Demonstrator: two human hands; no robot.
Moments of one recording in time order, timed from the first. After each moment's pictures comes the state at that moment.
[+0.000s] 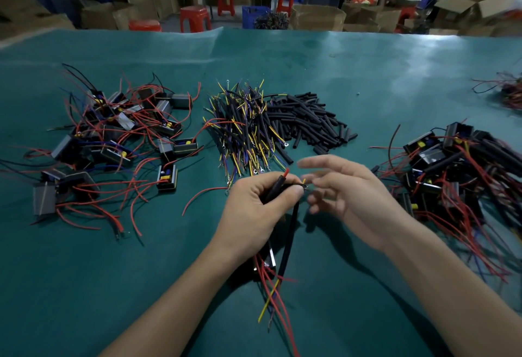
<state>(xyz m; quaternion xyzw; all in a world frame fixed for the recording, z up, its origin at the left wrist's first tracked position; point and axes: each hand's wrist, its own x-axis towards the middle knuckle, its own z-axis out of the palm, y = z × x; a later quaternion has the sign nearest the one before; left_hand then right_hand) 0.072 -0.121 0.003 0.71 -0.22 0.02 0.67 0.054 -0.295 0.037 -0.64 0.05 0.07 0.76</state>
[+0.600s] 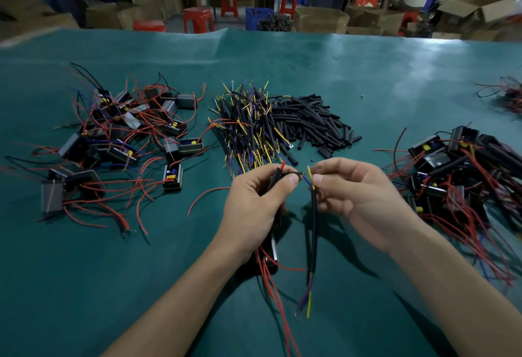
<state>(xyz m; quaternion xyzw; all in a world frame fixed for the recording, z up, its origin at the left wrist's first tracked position) 0.075 -0.122 0.003 0.67 -0.16 0.03 0.73 0.053 -0.298 0.034 -0.63 0.02 0.03 0.78</state>
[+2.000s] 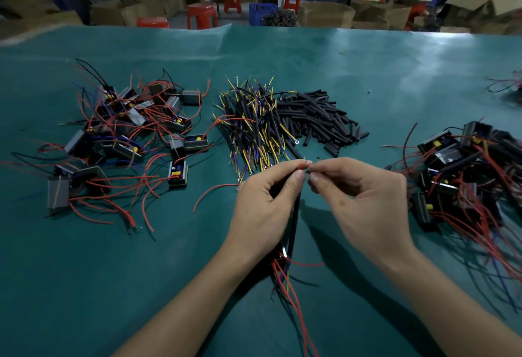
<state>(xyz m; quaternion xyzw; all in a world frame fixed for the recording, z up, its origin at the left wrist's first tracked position) 0.075 -0.124 -0.001 0.72 -0.19 0.09 0.66 0.042 -0.275 0.020 -0.82 -0.09 -0.31 0.47</state>
